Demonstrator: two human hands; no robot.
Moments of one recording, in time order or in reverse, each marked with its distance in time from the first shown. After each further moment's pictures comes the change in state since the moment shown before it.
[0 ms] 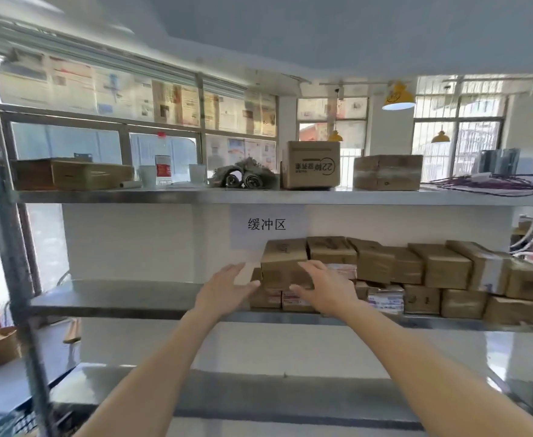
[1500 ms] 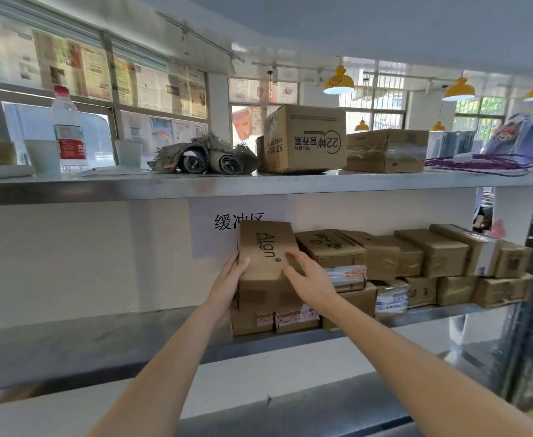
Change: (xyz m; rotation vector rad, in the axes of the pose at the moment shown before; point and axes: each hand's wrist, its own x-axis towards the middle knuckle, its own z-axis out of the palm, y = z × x) left_hand 0.194 -0.069 0.093 -1.118 -0.336 -0.178; right_hand 0.152 -0.004 0.107 0.555 0.211 0.353
